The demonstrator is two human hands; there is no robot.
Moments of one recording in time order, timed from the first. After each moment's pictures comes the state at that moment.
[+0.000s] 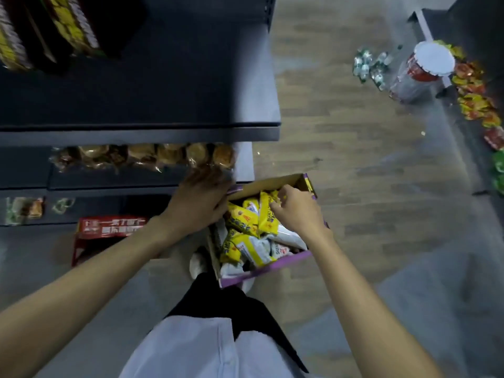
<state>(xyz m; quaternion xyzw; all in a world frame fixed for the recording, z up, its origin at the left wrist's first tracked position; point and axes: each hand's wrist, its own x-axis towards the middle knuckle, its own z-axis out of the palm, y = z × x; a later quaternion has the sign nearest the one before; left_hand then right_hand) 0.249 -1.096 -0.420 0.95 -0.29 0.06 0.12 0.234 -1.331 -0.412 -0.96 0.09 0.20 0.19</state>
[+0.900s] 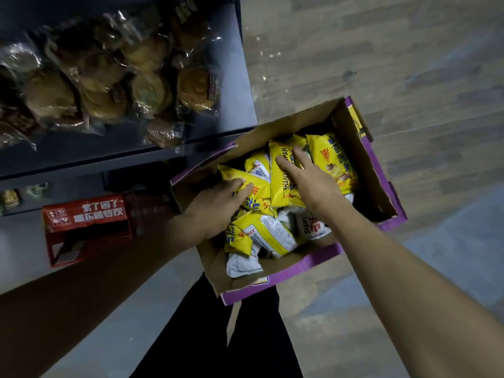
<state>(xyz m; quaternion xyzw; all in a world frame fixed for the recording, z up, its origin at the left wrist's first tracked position) 0.258 -1.146 -0.676 0.89 -0.34 -0.31 0.01 0.264 -1.379 -0.670 -0.94 -0.03 0.34 0.08</state>
